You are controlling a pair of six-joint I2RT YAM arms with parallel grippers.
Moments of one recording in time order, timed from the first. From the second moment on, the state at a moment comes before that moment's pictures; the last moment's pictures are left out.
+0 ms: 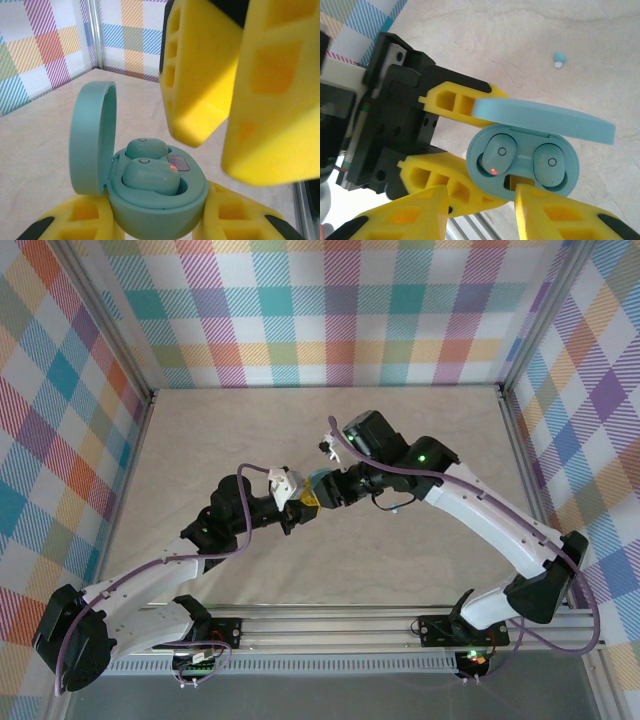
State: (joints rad) left arm -0.68 1.04 0.60 0.27 0.45 0.06; right arm 0.86 1.43 1.57 -1.00 -0.30 0.30
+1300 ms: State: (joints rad) left arm -0.68 0.92 0.58 0.28 0.45 0.02; right arm 0.70 1.35 1.48 -0.86 -0.46 0.37
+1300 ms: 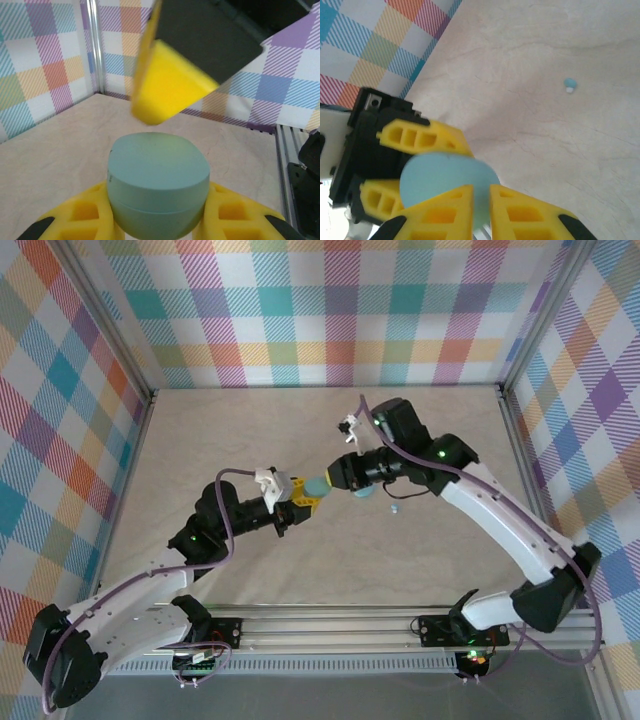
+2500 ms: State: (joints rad) left arm -0.69 0.95 0.67 0.32 0.47 -0.09; right arm 0.59 1.27 1.12 -0.19 -0.95 1.00
